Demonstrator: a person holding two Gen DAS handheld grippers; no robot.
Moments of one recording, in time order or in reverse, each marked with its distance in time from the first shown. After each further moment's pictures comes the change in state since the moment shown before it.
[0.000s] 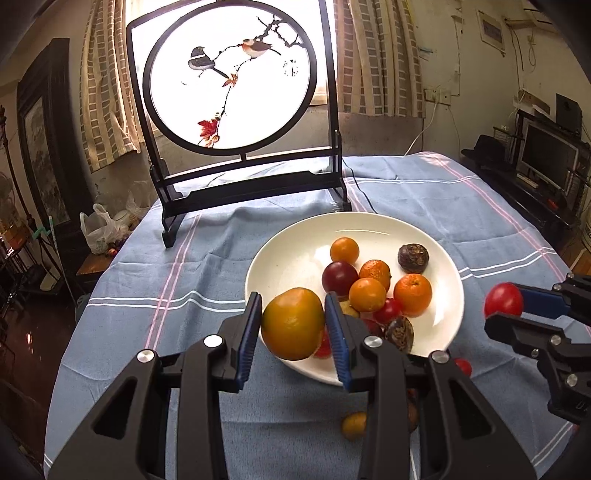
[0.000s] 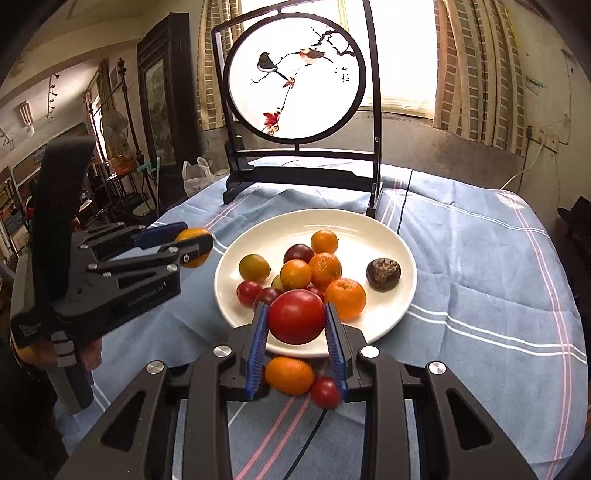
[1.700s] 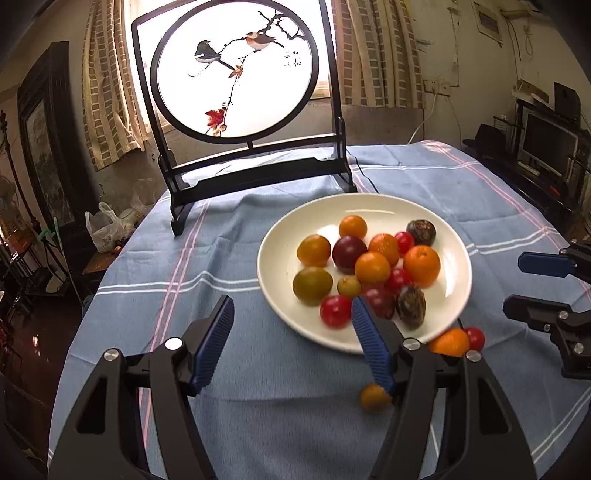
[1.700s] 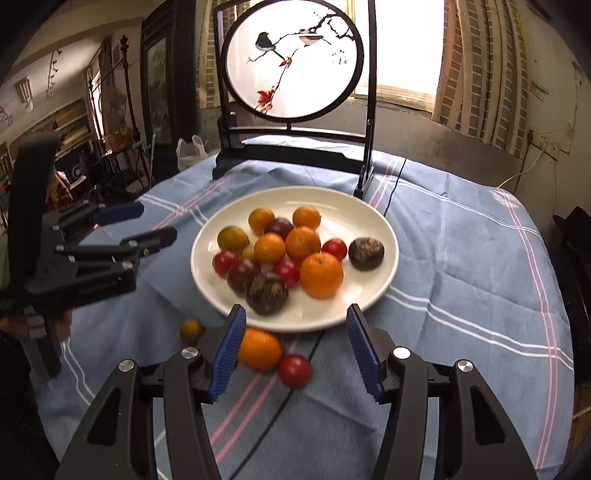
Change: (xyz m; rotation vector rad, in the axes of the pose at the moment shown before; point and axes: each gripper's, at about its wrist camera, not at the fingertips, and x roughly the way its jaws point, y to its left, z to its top) left arm -0.017 0.007 -0.034 0.032 0.006 0.008; right arm 0.000 -0.009 -0.027 -0.084 0.081 -0.039
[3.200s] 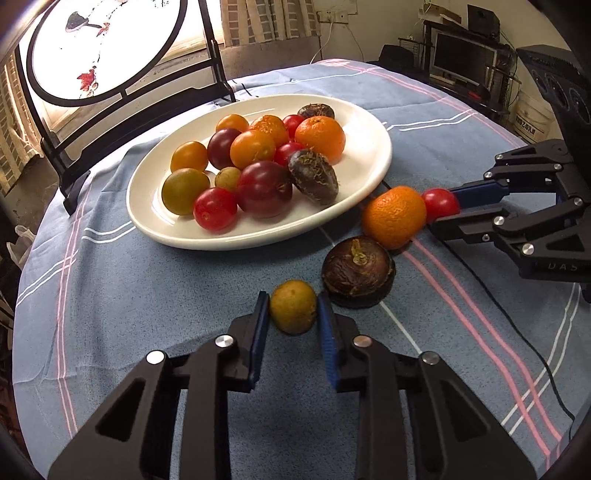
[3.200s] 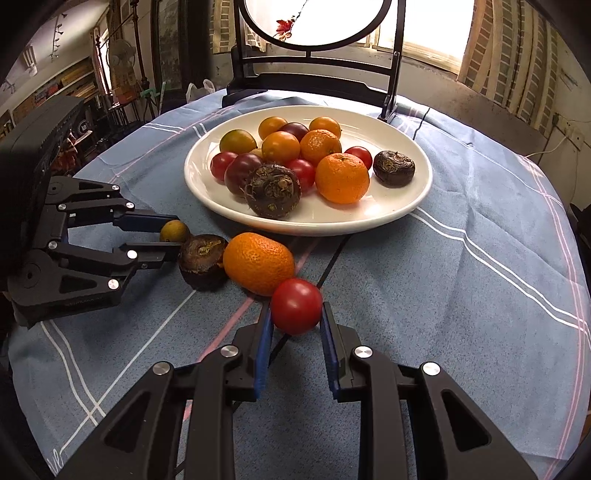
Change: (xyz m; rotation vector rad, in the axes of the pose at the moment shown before) left arm 0.046 -0.049 -0.057 0.277 0.184 -0.281; right arm 0.044 0.005 -0.042 -0.053 0.168 0.029
